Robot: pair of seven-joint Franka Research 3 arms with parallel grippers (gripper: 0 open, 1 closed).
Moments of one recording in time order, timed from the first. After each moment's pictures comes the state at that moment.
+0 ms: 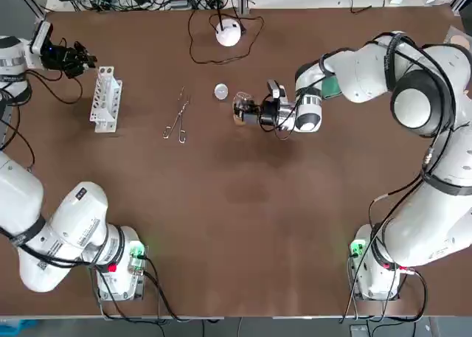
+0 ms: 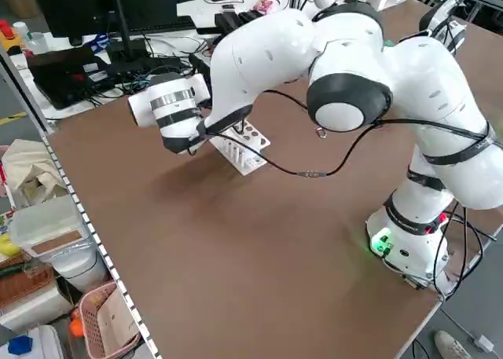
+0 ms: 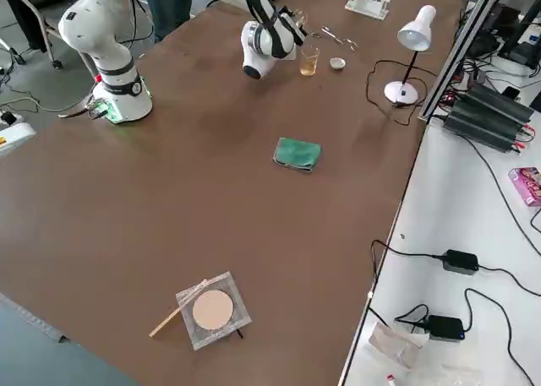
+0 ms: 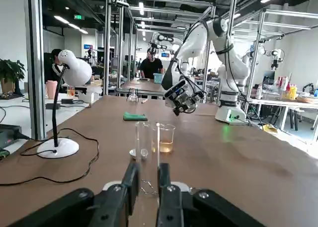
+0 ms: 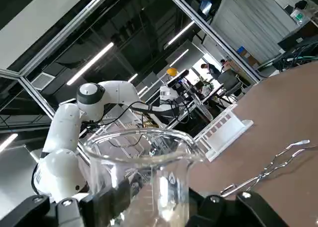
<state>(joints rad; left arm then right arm) 0.96 0.81 -0.43 -1.50 -0.81 1.25 2.23 0.27 0.59 0.44 -2.19 2.21 1.85 -2.23</state>
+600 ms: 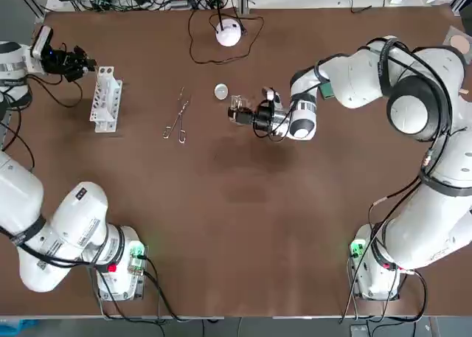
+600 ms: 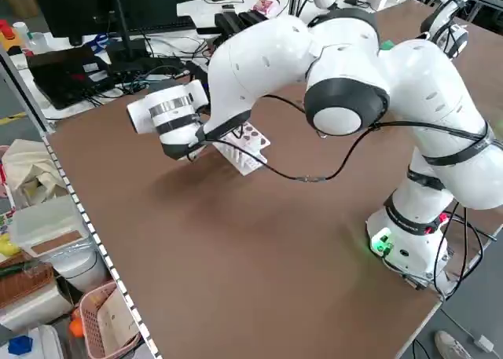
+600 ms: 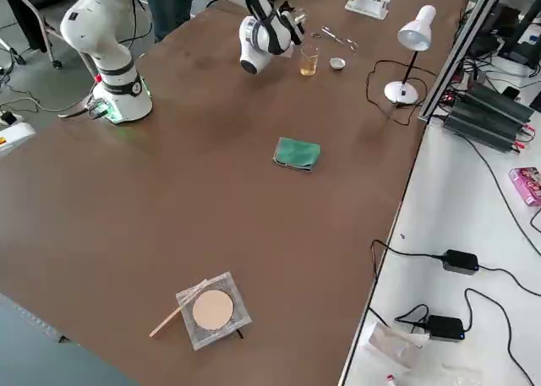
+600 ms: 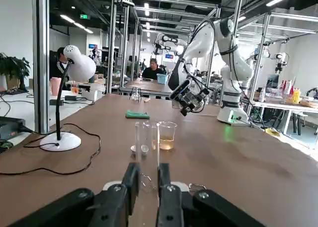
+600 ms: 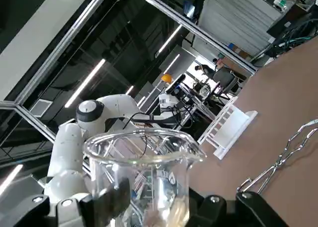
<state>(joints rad) 0.96 0.83 -0.41 -1.50 -0.81 1.25 2.23 0.32 0.59 0.44 -2.18 2.31 1.85 -2.10</state>
